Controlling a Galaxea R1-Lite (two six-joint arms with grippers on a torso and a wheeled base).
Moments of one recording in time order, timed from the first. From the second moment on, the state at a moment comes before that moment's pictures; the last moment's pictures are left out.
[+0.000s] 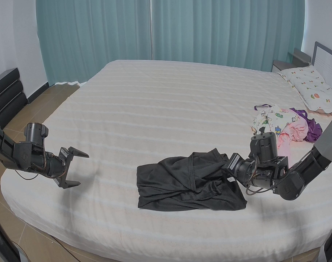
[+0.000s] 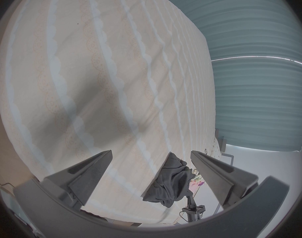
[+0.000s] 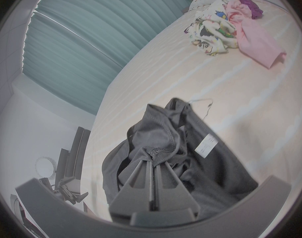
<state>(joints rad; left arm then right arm) 0.12 1.91 -0.86 -0.19 -0.54 -1.03 0.46 2.00 -0.73 -0.73 -0.07 0.95</state>
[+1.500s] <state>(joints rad) 0.12 1.93 -0.86 -0.19 -0.54 -1.03 0.59 1.88 -0.84 -0.71 -0.06 0.87</state>
